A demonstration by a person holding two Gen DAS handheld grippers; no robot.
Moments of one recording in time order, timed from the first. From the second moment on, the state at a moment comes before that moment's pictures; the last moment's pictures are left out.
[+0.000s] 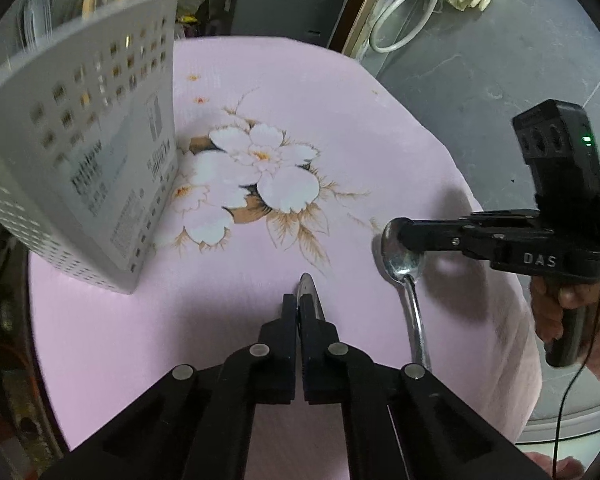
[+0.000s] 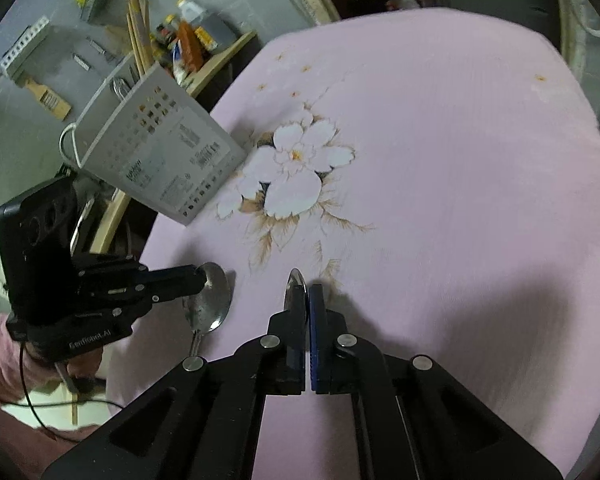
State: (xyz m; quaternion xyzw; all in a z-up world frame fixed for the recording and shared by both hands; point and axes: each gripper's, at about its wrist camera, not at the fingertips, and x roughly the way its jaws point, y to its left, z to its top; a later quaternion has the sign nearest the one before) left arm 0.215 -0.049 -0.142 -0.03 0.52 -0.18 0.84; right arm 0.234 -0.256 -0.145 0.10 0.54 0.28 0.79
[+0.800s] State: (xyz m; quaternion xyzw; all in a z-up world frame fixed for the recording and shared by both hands) left arm 0.206 0.025 0.065 0.00 0.29 -0.08 0.95; right arm 0.182 -0.230 0.068 0.08 0.20 0.17 0.96
